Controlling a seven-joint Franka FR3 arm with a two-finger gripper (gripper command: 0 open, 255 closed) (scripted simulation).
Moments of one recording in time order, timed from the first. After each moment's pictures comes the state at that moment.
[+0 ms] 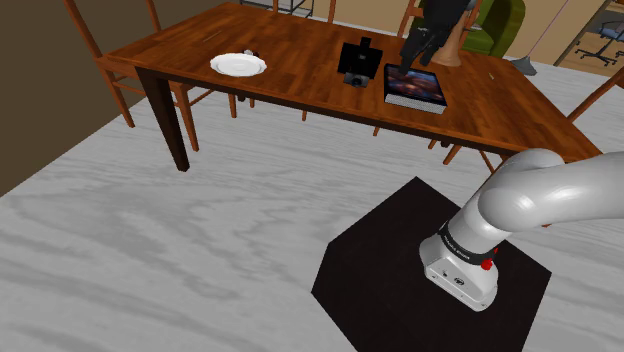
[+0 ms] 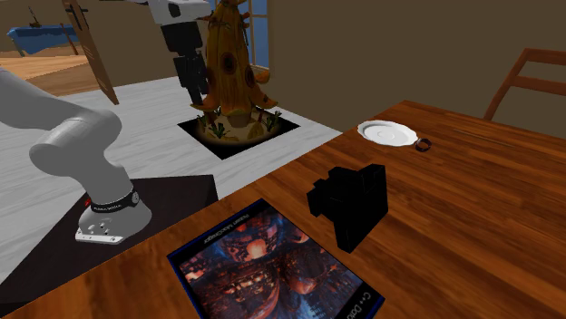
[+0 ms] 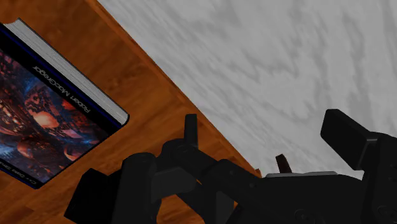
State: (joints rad) arm -0.01 -0.79 0.00 -2.37 -0.07 1.72 -0.01
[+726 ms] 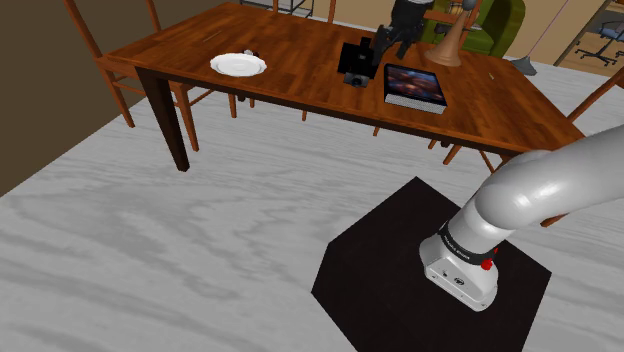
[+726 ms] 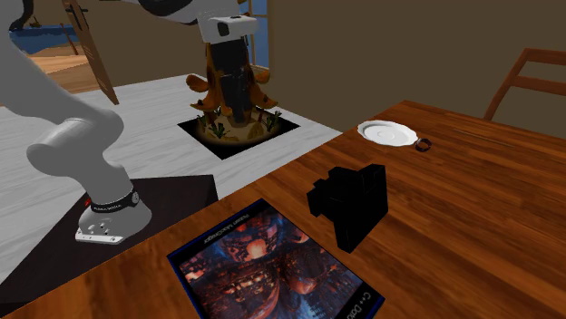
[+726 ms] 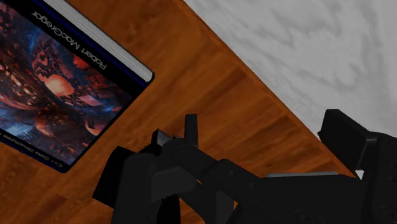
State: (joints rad) arm -0.08 -0.48 -0.01 -2.25 -0.13 1.94 0.07
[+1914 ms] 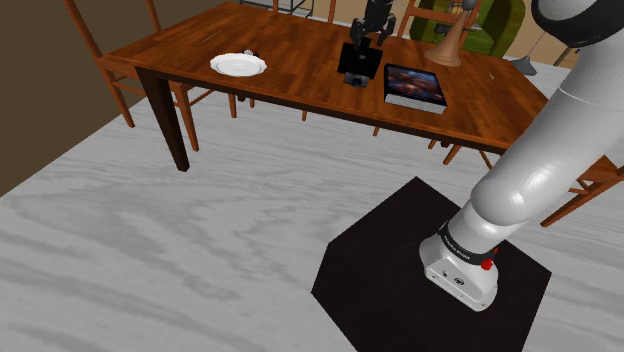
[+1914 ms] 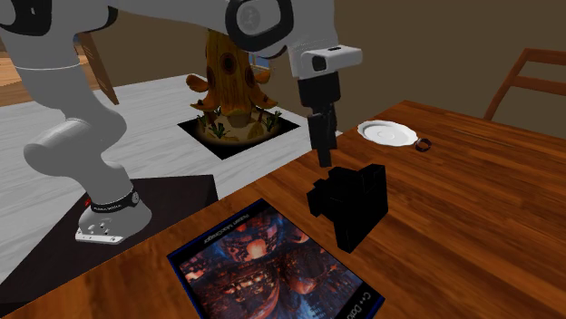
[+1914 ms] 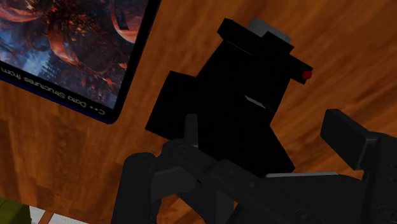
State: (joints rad) arm -0.19 0.10 -0.08 -1.77 -0.22 2.11 0.23
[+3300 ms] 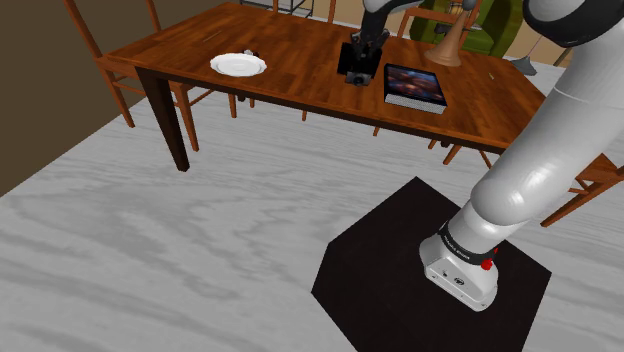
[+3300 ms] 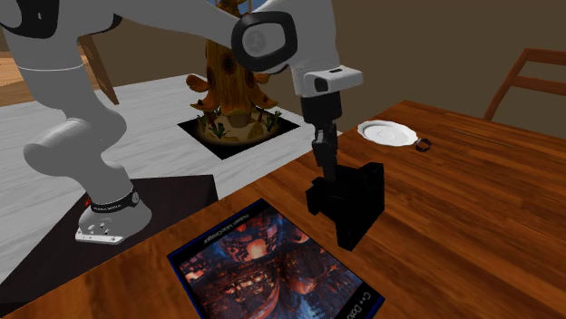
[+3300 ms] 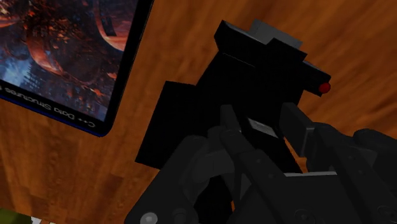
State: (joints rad) arm -0.19 0.13 -0.08 -1.81 -0.23 2.18 0.25
